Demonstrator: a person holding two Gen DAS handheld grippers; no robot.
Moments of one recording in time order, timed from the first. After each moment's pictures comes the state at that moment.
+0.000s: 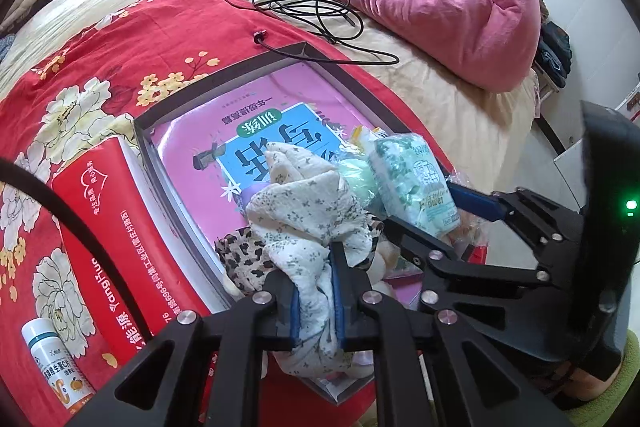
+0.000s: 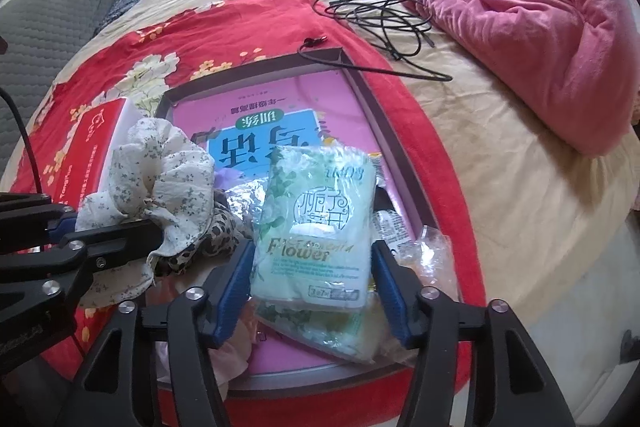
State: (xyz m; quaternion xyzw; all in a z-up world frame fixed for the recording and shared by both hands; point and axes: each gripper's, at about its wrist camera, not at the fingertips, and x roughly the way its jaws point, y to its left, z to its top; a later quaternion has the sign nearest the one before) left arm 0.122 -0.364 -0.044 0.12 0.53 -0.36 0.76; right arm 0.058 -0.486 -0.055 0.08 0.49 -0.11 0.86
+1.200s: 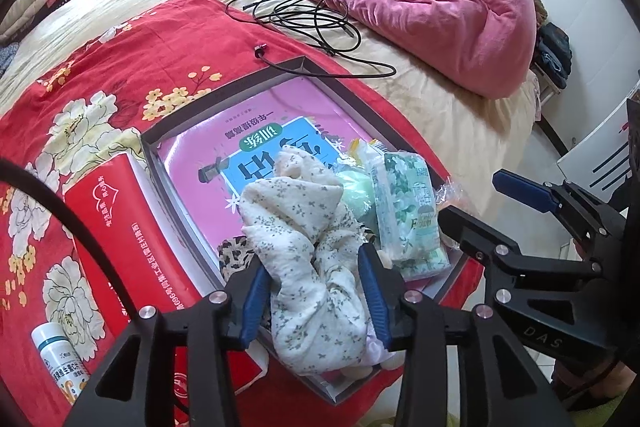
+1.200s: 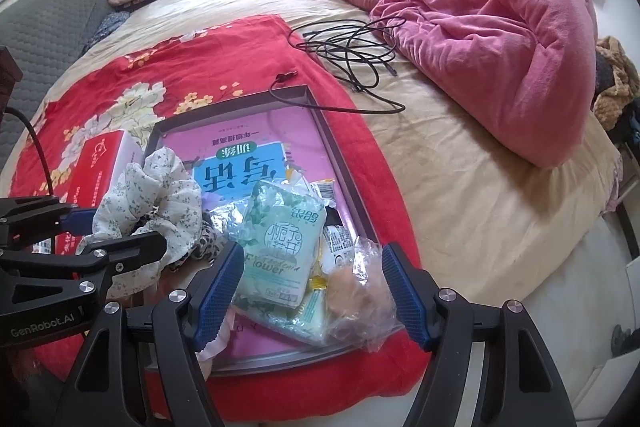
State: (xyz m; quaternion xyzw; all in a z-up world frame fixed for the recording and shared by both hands) left arm 0.118 -0.365 -0.032 0.12 0.52 -0.36 0.77; right arm 0.033 -0.497 -0.013 0.06 0.47 -0.14 0.87
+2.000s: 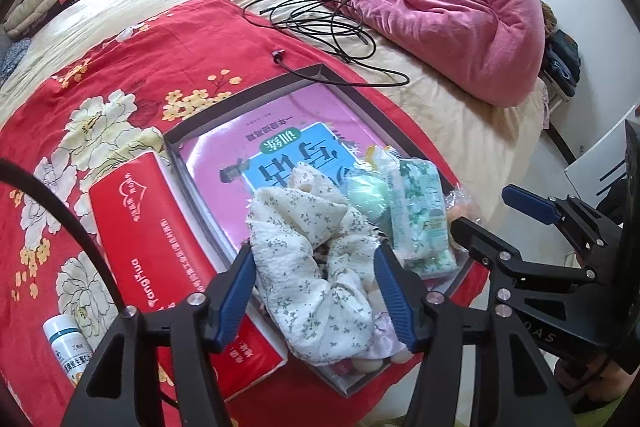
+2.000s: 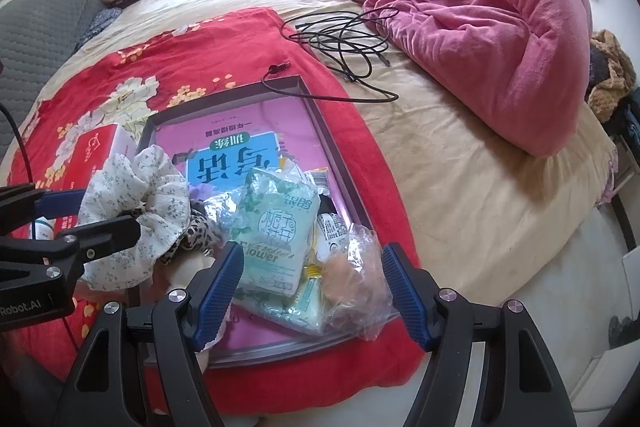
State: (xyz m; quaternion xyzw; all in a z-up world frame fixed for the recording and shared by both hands) left arm 0.122 -0.352 -0.022 0.12 0.52 -0.34 0.78; right arm 0.029 -0.496 -0.015 0.07 0.48 -0.16 0.86
